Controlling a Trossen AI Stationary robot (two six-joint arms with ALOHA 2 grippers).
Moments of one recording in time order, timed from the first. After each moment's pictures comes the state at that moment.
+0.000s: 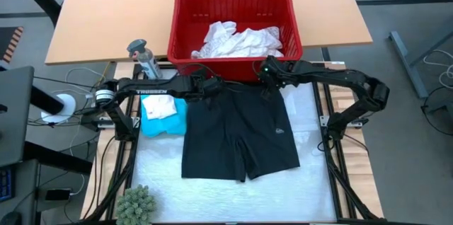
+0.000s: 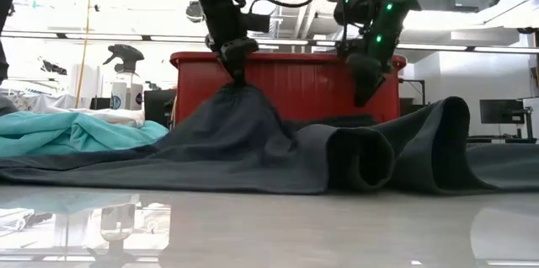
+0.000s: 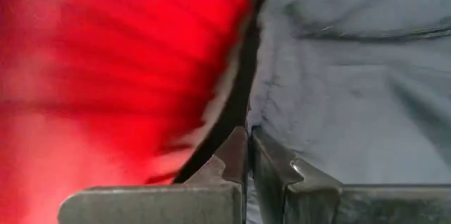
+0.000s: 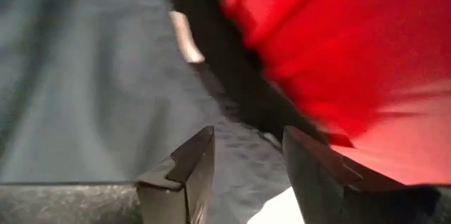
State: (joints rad) left arm 0.22 1.74 1.40 -0.71 -0.50 0.02; right arm -0.48 1.46 1.12 -0.72 0.21 -0.04
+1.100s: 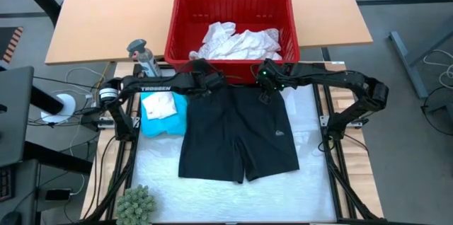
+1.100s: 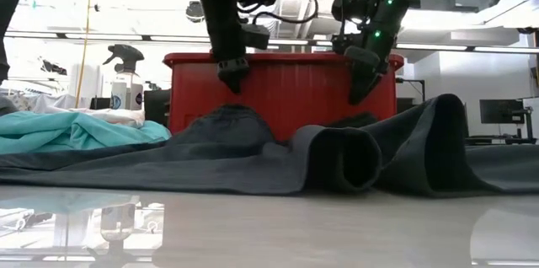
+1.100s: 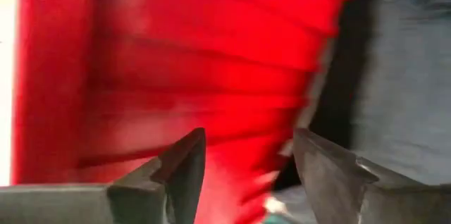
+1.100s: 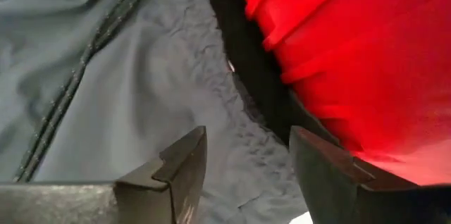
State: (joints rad) left arm 0.27 1.76 1.40 -0.69 -0.76 0.23; right arm -0.43 1.47 1.12 -0.71 0.18 -0.01
